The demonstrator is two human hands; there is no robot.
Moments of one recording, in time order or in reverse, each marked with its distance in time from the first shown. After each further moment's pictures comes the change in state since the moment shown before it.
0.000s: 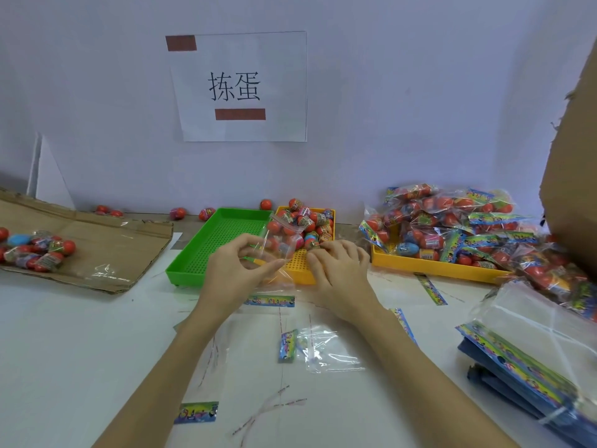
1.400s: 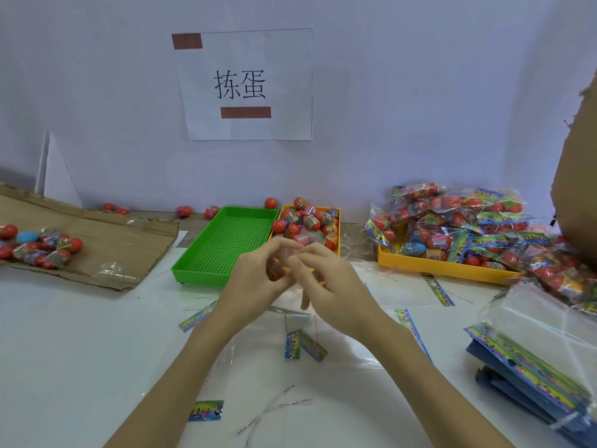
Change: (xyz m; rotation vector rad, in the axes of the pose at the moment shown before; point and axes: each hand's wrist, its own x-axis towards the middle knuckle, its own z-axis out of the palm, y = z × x) left_hand -0.007 -0.004 0.014 0.033 -0.174 0.286; right_hand -0.022 -0.049 -0.033 0.555 -0.079 -0.190
